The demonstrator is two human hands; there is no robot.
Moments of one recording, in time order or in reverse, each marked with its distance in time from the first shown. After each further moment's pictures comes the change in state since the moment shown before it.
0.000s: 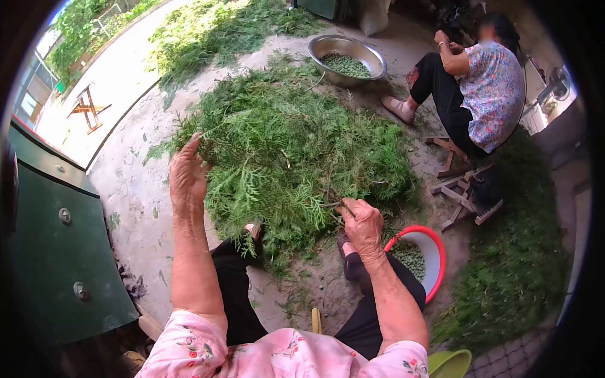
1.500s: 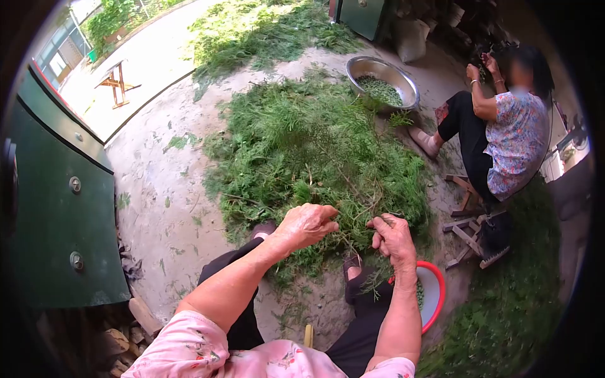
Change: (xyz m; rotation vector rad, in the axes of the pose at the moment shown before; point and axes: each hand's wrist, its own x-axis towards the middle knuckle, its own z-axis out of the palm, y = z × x) left_hand -0.081 -0.075 0.070 1.428 -0.896 0.290; right_hand 0.049 0.007 -0.039 0.663 -0.397 0.524
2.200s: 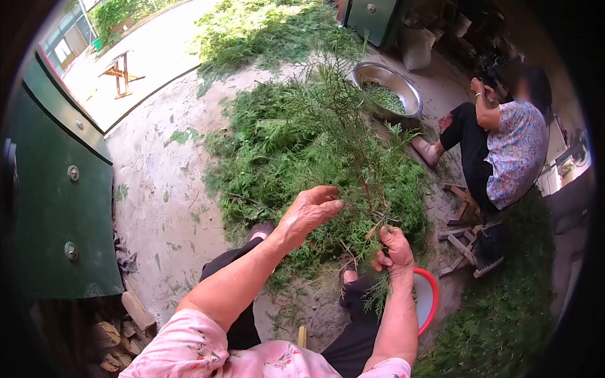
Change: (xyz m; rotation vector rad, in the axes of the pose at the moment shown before) left_hand 0.009 -0.009 0.008 -1.028 0.175 -0.053; right_hand -0.006 0.013 -0.010 0.426 -0.347 0.002
